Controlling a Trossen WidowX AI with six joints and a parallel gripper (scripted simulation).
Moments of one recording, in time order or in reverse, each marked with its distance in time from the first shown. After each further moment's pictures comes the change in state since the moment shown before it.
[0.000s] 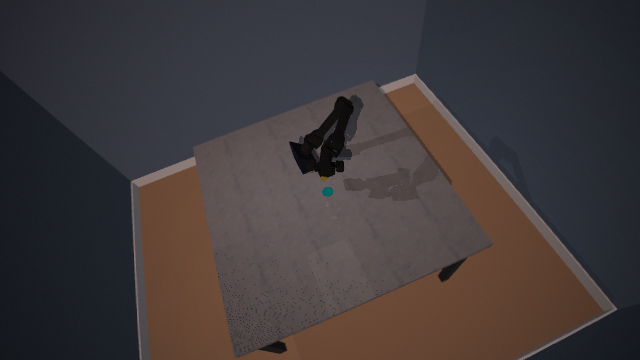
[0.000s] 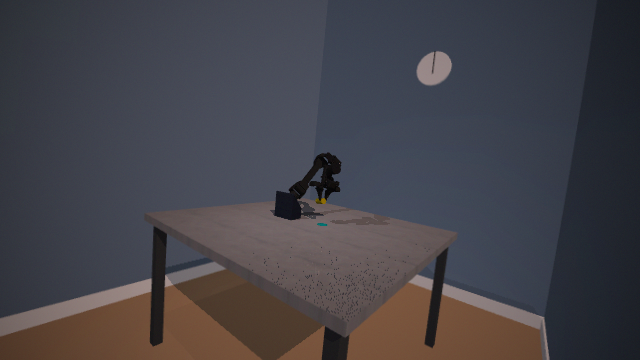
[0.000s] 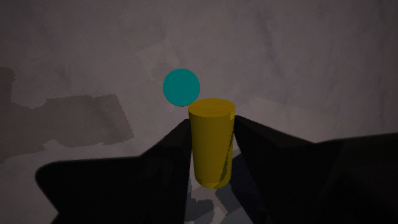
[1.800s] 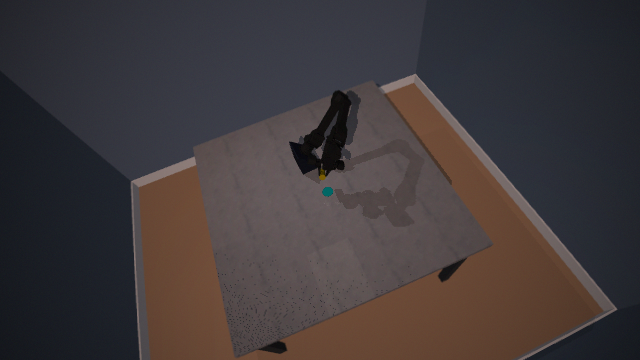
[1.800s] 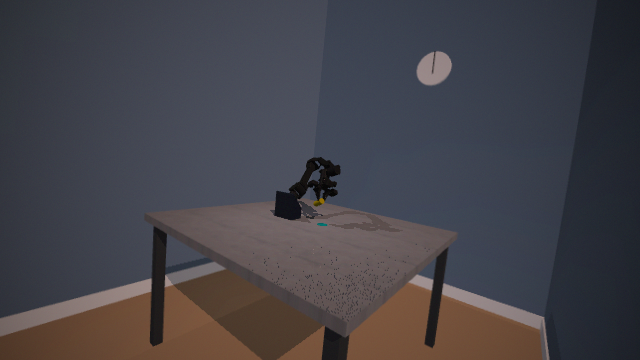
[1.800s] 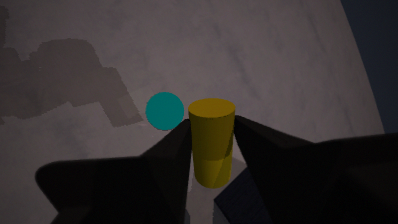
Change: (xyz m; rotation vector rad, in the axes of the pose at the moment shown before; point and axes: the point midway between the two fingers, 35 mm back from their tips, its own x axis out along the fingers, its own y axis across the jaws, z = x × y) arm 0.006 -0.002 -0.015 0.010 -0.286 -0.159
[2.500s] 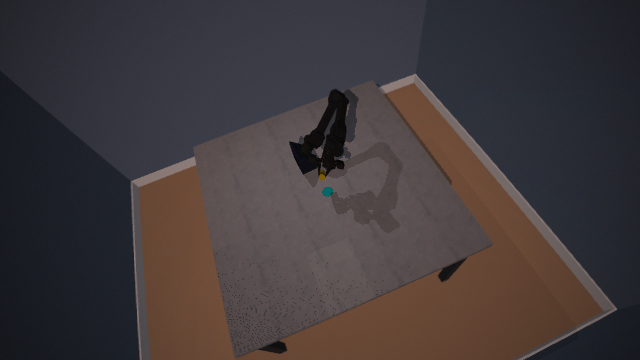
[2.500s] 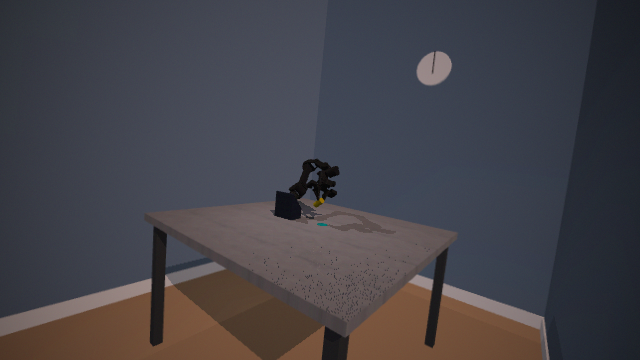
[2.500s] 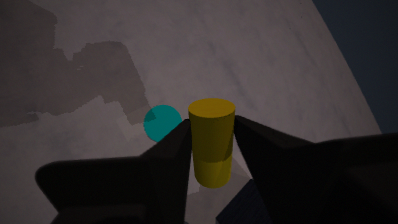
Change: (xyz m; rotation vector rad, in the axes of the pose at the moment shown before) arm 0.000 -0.001 -0.003 0.019 -0.130 -0.028
